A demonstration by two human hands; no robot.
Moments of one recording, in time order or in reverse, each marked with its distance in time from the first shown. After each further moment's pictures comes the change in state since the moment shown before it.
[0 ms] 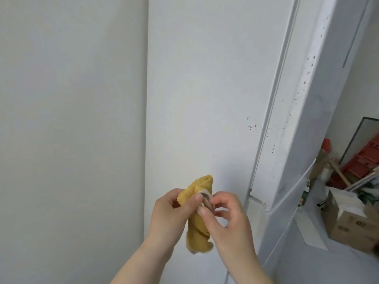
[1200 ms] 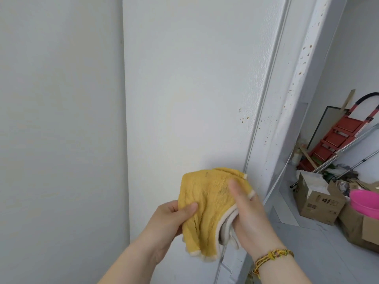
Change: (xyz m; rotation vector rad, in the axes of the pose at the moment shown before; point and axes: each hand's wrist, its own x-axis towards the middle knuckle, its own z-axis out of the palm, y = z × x) left_hand 0.032 -0.026 -0.016 -0.152 -0.445 -0.329; right_hand 0.029 0.006 -0.019 0.633 0.036 0.391
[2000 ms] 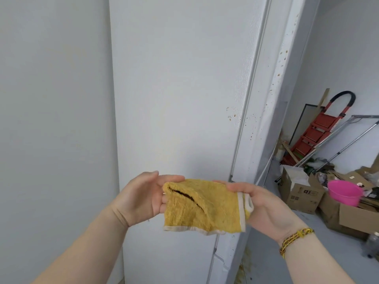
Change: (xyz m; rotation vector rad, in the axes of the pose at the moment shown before) left_hand 0.011 0.044 -0.042 -0.273 -0.578 -0.034; right_hand -0.018 -0.034 -0.032 -0.087 -0.383 0.120
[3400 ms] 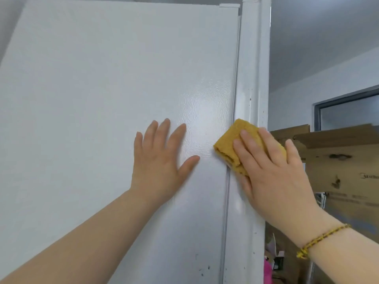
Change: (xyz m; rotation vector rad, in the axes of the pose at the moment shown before) left_hand 0.231 0.193 0.067 1.668 0.651 1.414; right_hand 0.092 -0.224 0.015 -2.689 1.275 -0.487
